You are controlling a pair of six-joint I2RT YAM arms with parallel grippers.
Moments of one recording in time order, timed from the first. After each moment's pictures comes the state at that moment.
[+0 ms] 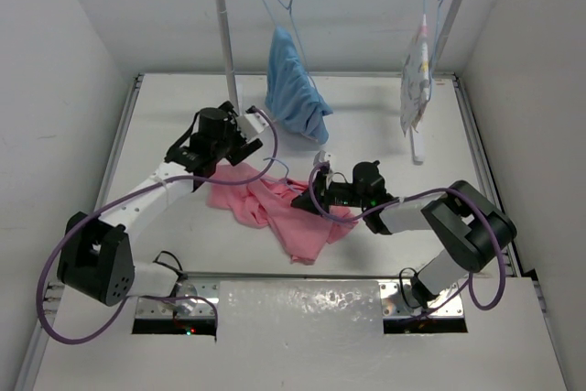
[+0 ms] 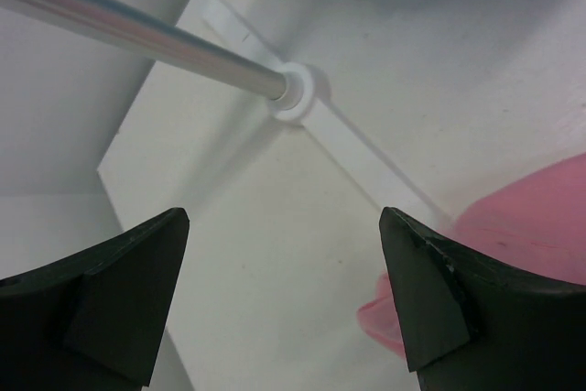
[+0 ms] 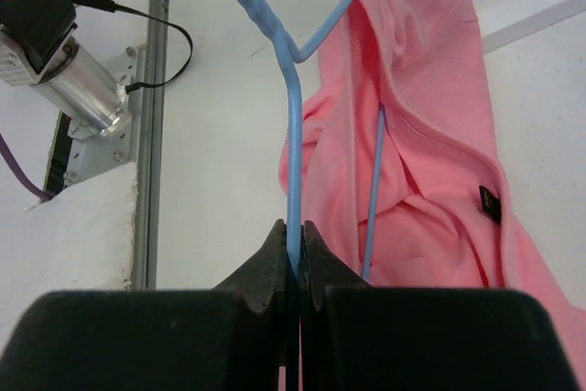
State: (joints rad) left arm -0.38 1.32 0.93 -0.13 -0.07 0.68; right arm 0.60 1.59 0.42 0.98 -0.76 0.16
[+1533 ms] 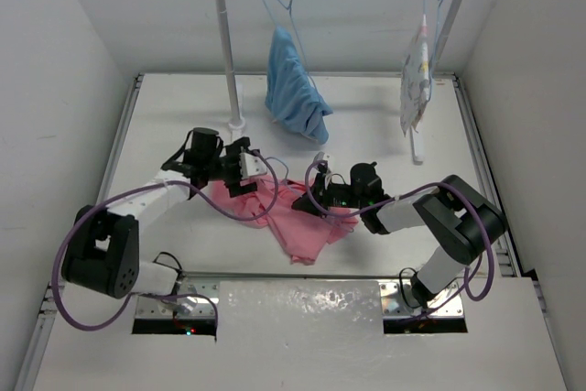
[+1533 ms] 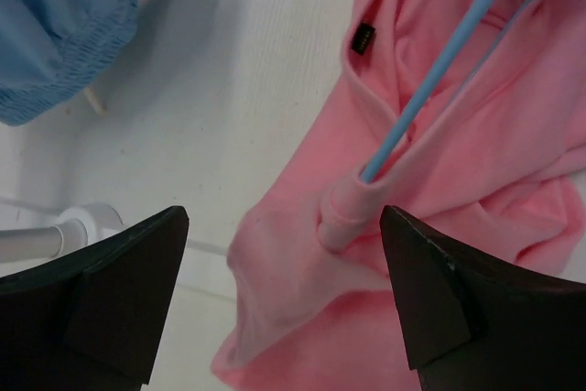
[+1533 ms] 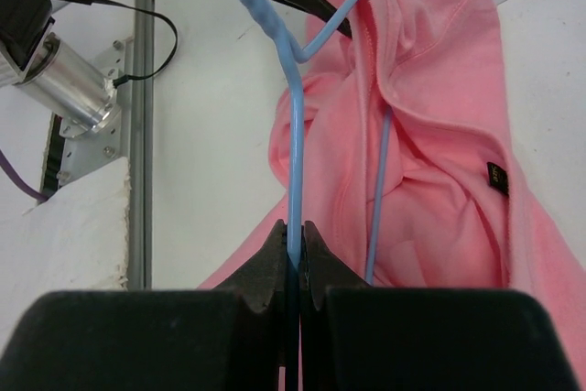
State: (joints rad) left arm -0.27 1.34 0.75 -0.18 0.63 1.02; right arm 0.60 1.65 0.42 1.00 -0.74 0.20
